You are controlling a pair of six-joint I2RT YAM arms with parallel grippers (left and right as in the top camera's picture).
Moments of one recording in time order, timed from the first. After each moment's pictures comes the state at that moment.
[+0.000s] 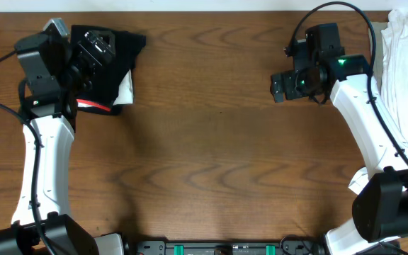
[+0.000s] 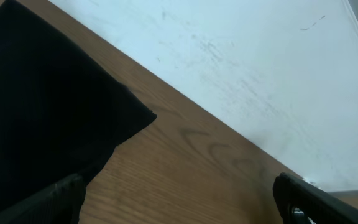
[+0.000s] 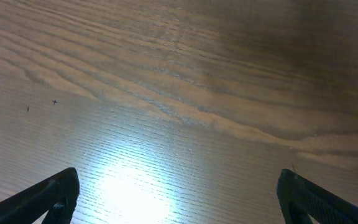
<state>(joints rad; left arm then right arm) 0.22 1.48 1.19 -0.21 0.46 -0.61 0.16 1.74 1.48 -0.89 -0.10 -0.03</state>
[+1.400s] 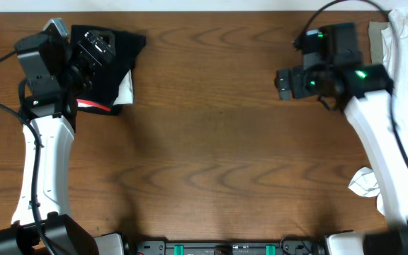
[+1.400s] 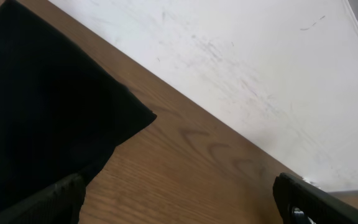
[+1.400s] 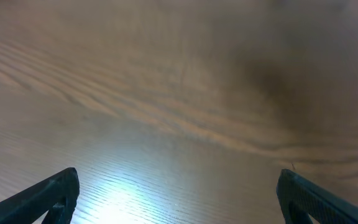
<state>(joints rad) 0.22 1.48 1.19 -0.21 0.46 -0.61 0.17 1.52 1.47 -0.89 -0.10 -0.03</state>
